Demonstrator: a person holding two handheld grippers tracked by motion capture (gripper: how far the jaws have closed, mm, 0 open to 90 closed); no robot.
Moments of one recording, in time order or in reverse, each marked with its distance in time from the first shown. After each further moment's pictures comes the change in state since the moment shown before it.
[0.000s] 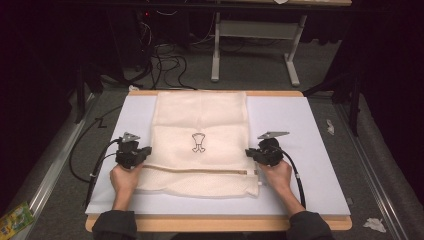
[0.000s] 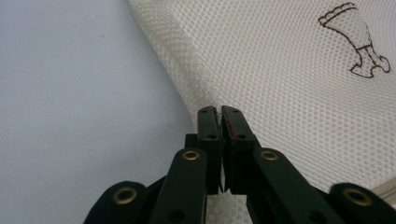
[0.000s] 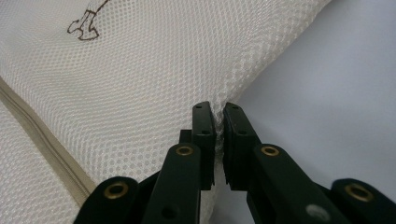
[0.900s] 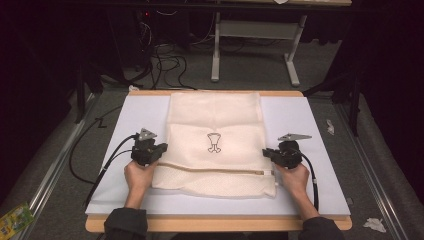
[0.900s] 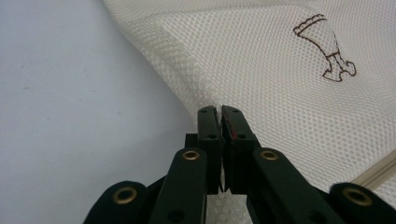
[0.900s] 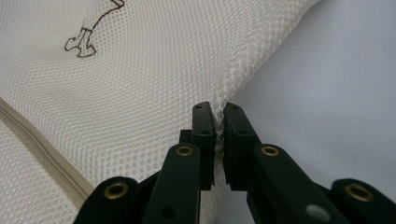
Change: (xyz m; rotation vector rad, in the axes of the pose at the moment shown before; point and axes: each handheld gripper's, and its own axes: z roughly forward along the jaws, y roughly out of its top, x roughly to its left) left arm -0.041 0.020 0.010 -0.032 -0.074 0.083; right arm -0.035 -0.023 -0.035 -0.054 -0.054 0.061
